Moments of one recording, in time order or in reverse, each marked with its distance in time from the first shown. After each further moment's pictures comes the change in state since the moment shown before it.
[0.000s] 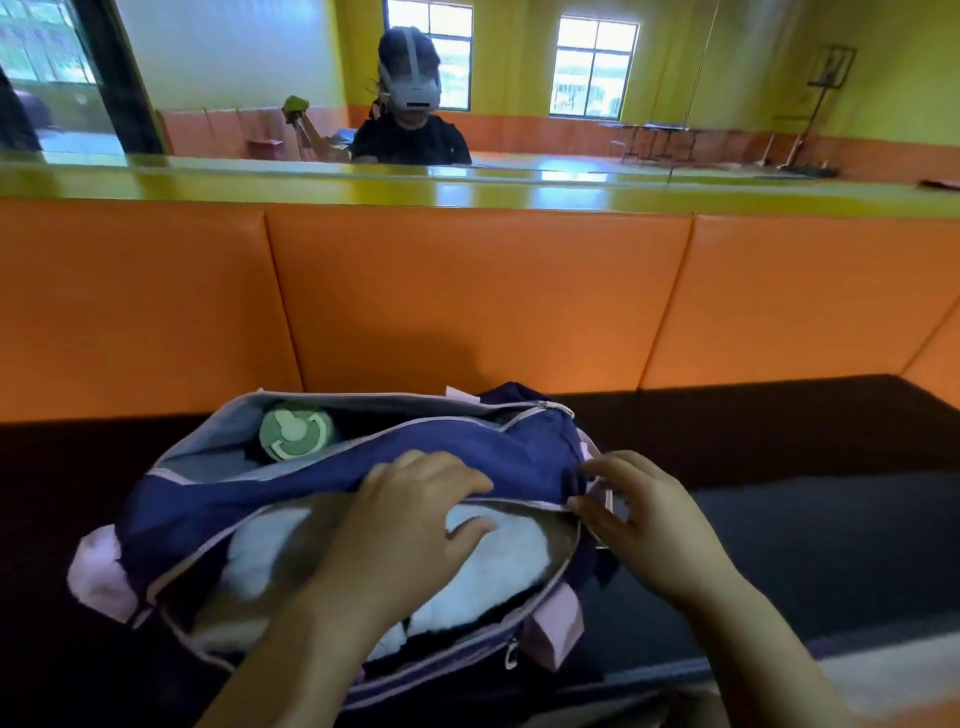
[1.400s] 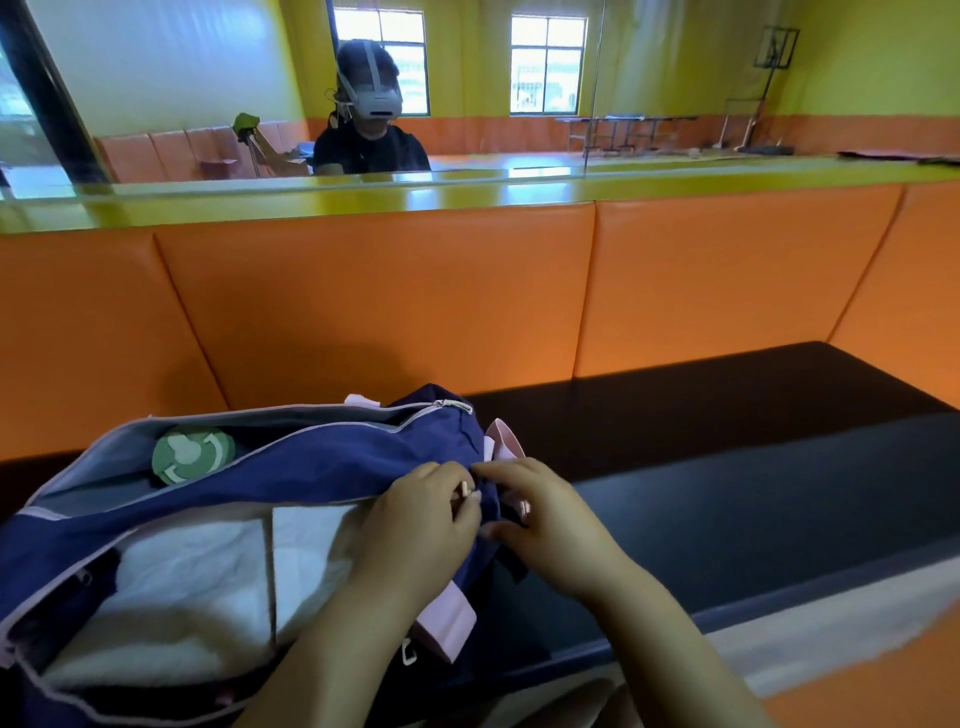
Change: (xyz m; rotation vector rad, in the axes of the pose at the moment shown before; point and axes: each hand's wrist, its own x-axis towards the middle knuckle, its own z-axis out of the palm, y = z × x) left_hand 0.042 0.085 0.067 -0.071 0.006 -0.220; right_hand -0.011 0.029 -0.006 0.347 -0.210 0.095
